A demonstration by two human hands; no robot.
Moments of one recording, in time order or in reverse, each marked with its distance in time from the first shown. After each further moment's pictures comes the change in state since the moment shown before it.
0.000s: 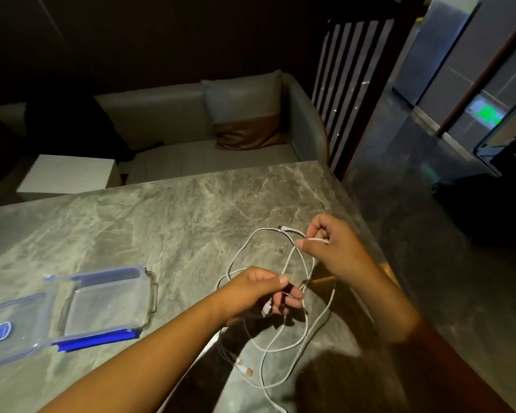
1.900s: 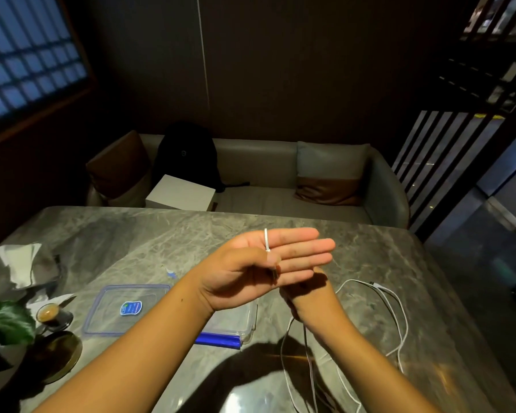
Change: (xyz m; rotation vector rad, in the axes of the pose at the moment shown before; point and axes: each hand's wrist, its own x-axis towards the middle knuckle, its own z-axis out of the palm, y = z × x) left_hand -0.245 0.115 -0.107 -0.318 -0.232 0.472; right_hand -0.054 -0.134 0.243 0.075 -0.218 -0.029
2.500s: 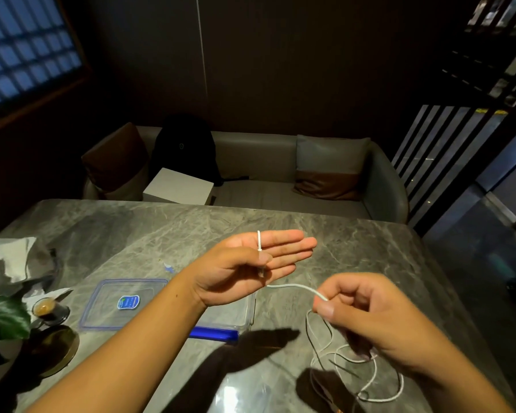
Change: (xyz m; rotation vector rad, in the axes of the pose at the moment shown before) left_hand -0.004 -0.010 -0.024 0.019 0.127 -0.070; right_hand -0.068 -0.080 -0.072 0.119 -0.352 0.006
